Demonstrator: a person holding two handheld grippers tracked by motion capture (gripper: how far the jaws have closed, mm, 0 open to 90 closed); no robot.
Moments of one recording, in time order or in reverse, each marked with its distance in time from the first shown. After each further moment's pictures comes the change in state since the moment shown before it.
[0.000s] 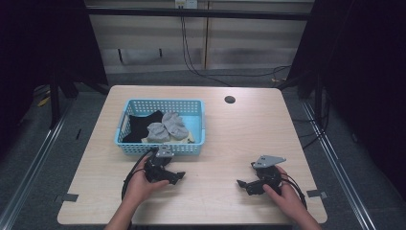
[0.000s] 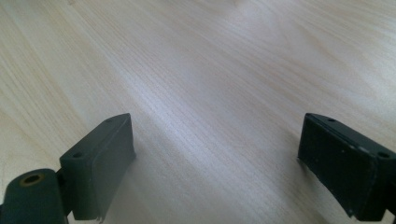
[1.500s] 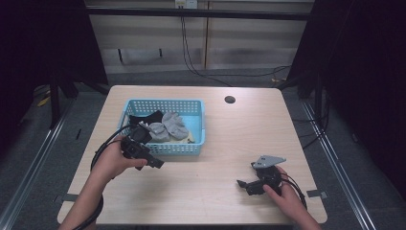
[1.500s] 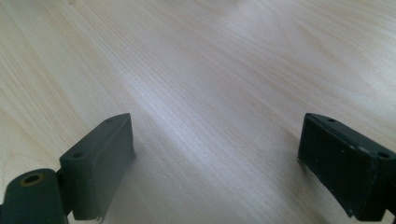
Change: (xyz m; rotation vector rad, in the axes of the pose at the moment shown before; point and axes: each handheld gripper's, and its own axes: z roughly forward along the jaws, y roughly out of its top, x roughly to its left) left arm 0.036 0.057 -0.087 0.285 -0.046 -0.109; right arm 0.000 0.000 0.000 0.001 0.001 -0.003
